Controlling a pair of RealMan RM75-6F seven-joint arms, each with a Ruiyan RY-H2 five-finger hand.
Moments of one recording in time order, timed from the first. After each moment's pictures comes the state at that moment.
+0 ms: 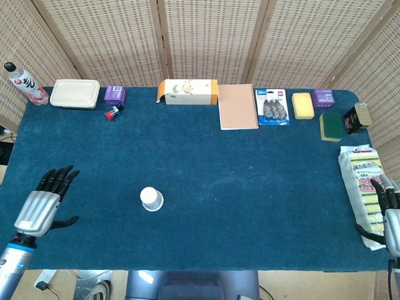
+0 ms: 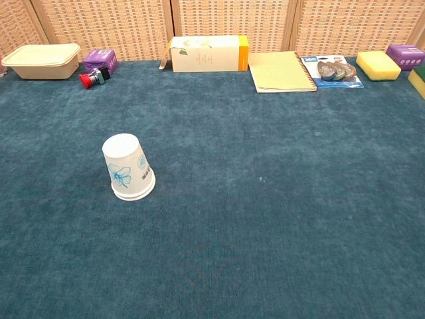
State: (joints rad) left arm -0.26 -1.08 0.01 -1.83 1.49 1.33 0.19; right arm 0.03 -1.09 0.09 -1.53 -1.48 1.53 0.08
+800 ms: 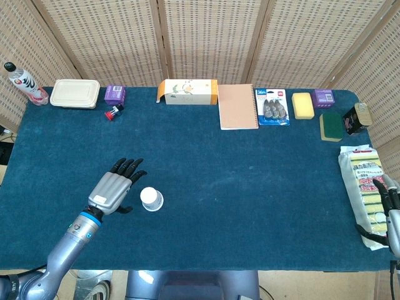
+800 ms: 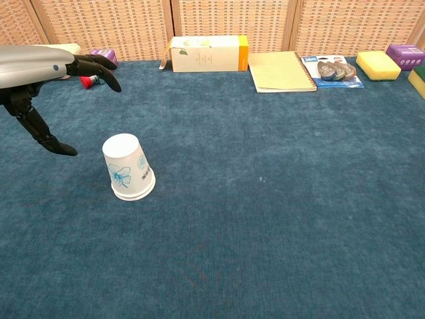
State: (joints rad) left arm -0.61 -1.25 -0.14 -2.01 1.03 1.05 0.67; right arm 0.02 -1.07 0.09 -1.53 -1.49 1.53 0.16
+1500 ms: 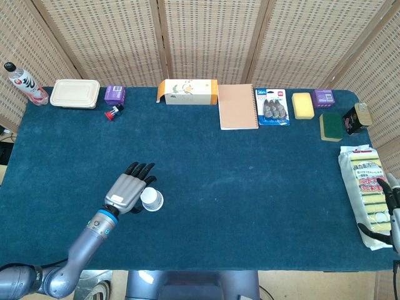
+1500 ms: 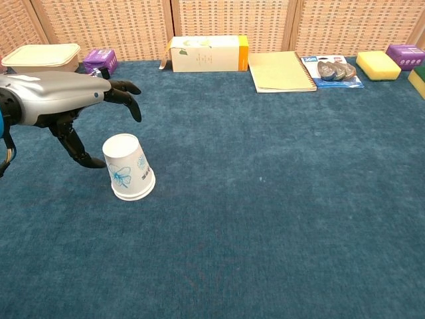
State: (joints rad) left arm -0.73 -1.37 -0.10 -1.94 0.87 1.07 0.77; right arm 0.03 -1.06 0.09 -1.52 -1.48 1.52 0.19
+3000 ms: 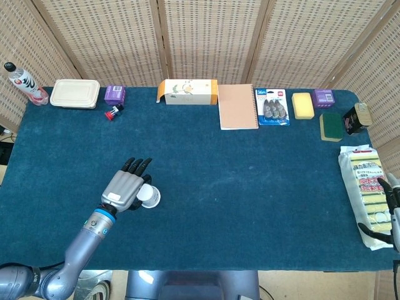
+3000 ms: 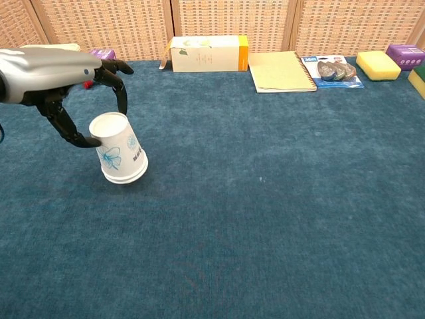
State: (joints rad) left arm -0.78 -1.31 -0.08 -2.04 0.83 1.18 0.78; right arm 0.03 -1.06 0.09 -1.52 -1.47 1.50 0.21
